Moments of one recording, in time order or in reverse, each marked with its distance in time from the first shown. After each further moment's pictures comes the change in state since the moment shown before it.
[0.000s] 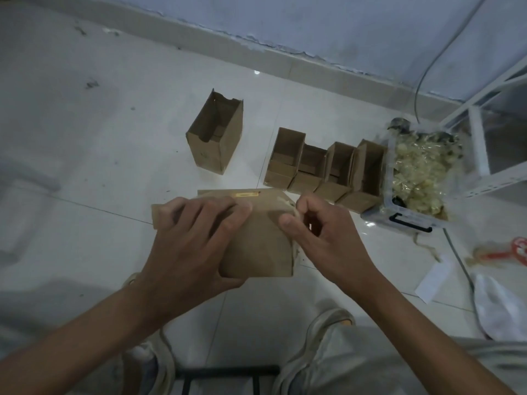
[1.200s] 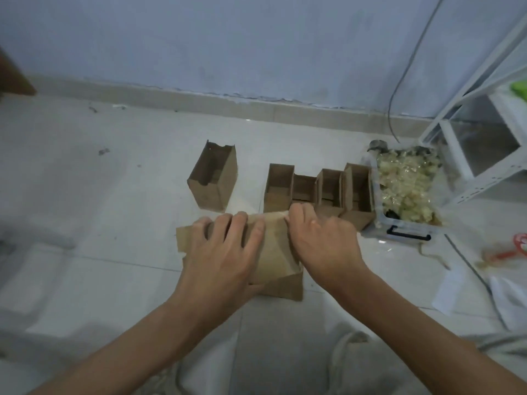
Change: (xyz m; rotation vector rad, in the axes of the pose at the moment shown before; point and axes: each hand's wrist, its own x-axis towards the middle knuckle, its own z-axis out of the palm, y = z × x) left_hand 0.039 0.033 -0.022 0.249 -0.252 -0.046; right_hand 0.011 -0.006 -0.002 -1.271 0.087 -0.074
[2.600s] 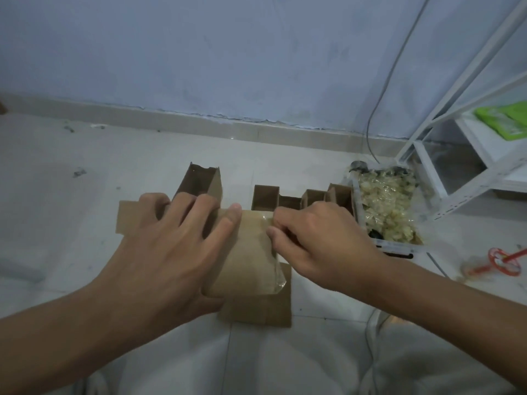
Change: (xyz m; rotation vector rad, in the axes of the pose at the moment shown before) left_hand 0.036 -0.051 -0.086 0.125 -0.027 0.153; right_hand 0.031 0.036 -0.075 0.519 0.105 -0.197
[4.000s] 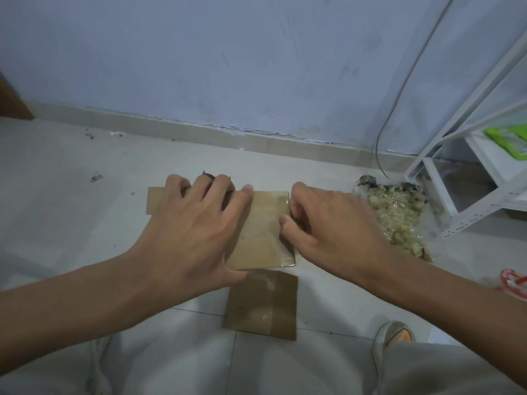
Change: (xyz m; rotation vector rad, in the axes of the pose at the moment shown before) left_hand 0.026 -0.010 -0.007 0.031 0.068 -0.057; right_hand 0.016 -0.002 -0.012 -0.152 0.097 0.163
